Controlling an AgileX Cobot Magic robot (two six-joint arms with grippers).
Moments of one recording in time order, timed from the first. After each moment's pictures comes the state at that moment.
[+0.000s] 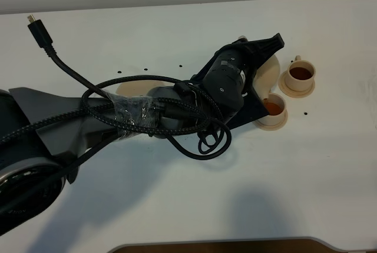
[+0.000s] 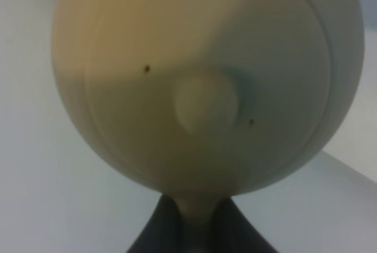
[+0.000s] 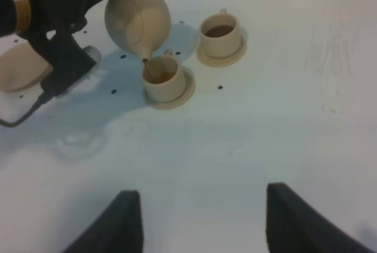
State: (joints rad) left arm -0.90 2.16 -1.39 1.77 0.42 0.41; right arm -0.06 -0.01 -0.49 0.25 1.07 -0.04
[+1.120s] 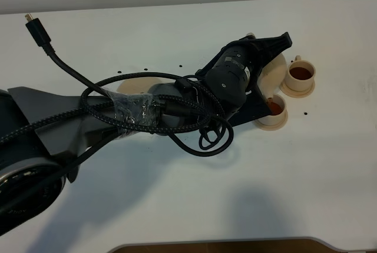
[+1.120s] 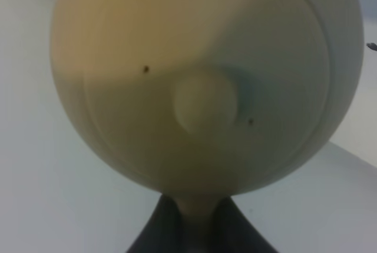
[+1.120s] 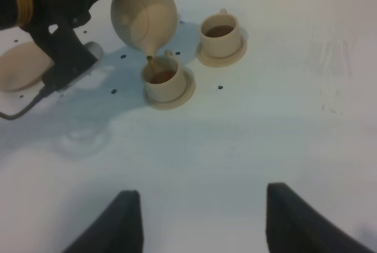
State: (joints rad) left arm -0.90 2.16 -1.42 1.77 0.38 0.47; right arm -0.06 -0.01 -0.49 0.25 1.07 -0.04
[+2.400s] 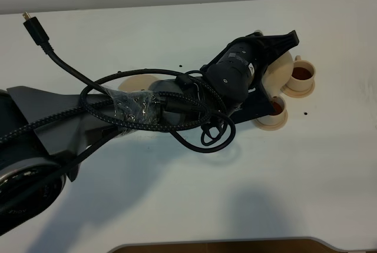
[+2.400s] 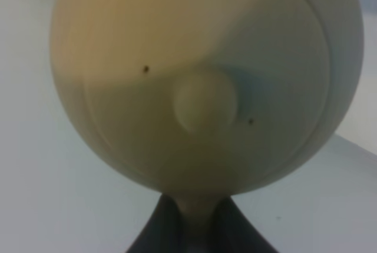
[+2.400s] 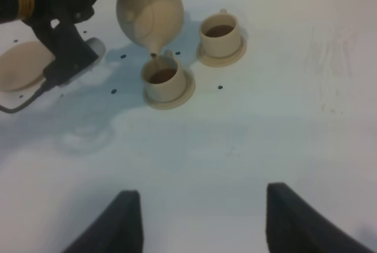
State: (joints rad) left arm -0.90 2.16 -1.45 1.77 0.33 0.51; right arm -0.06 -0.01 -0.49 0.25 1.07 -0.04
